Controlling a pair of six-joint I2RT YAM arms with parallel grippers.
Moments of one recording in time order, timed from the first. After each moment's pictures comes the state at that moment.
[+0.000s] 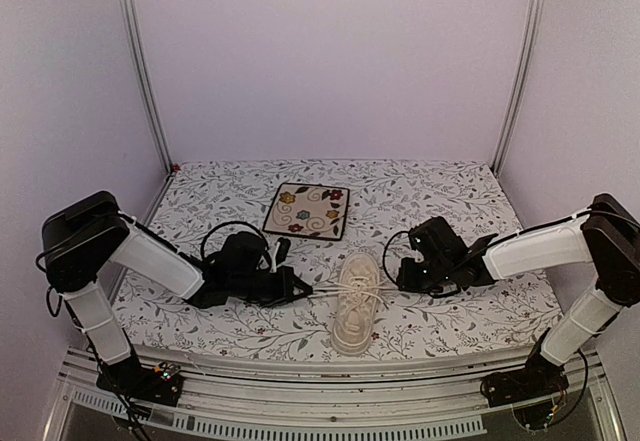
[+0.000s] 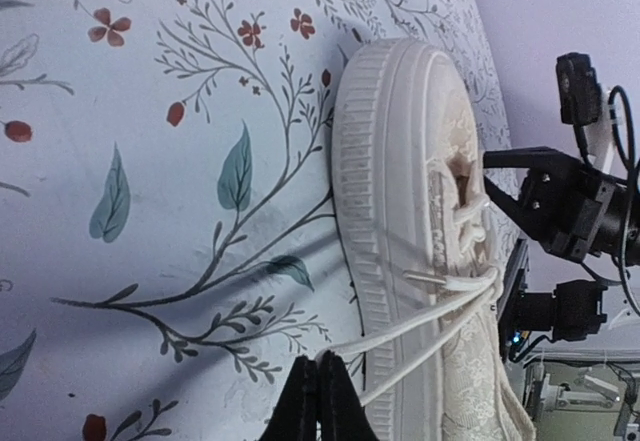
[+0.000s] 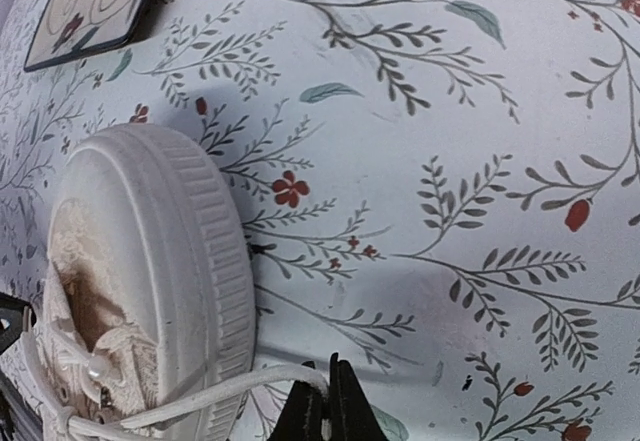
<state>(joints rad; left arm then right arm) -0.85 1.76 0.62 0.53 0.26 -0.93 0.77 1.59 0.71 -0.07 0.10 0.78</state>
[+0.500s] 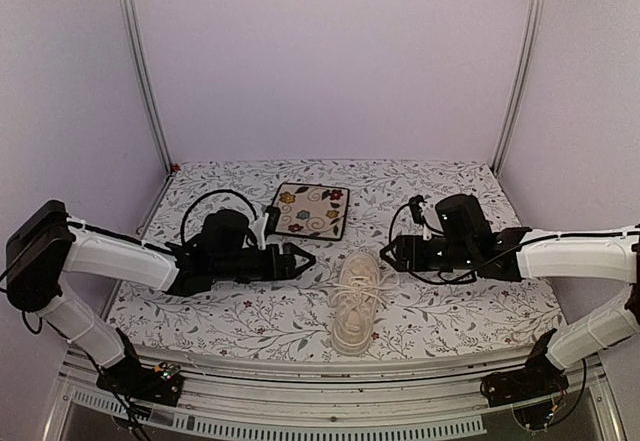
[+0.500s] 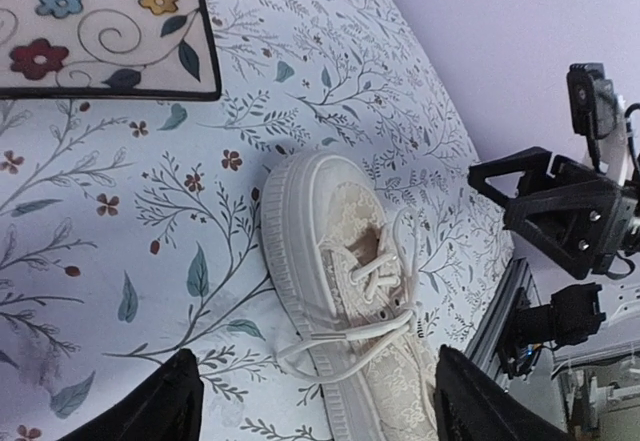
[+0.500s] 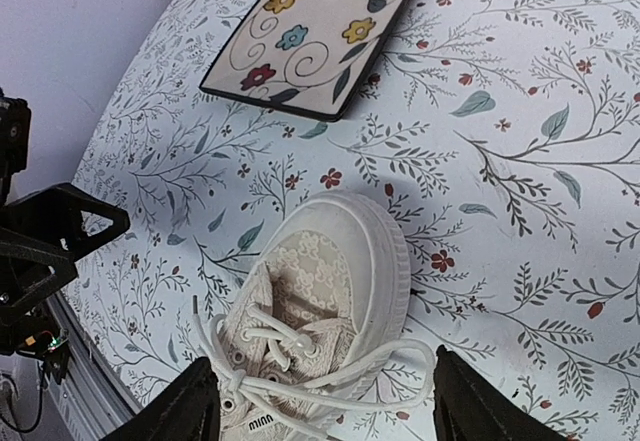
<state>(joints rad) -0.83 1.53 0.64 0.42 0.17 -0.75 0.76 1.35 0.71 -0.01 -0.06 0.58</state>
